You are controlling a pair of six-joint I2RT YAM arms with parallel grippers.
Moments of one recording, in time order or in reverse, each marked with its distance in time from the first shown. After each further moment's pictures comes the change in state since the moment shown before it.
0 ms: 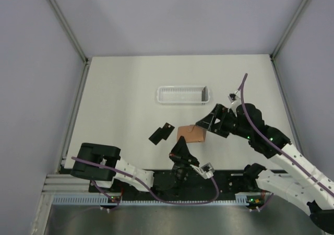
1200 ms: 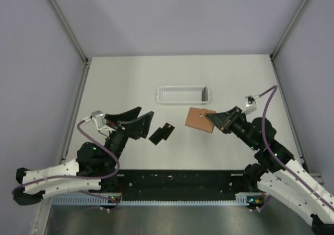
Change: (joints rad) left arm 0.401 -1.166 -0.088 -0.754 0.473 -1.657; right arm -0.002 -0.192 -0.183 0.322 0.158 0.063
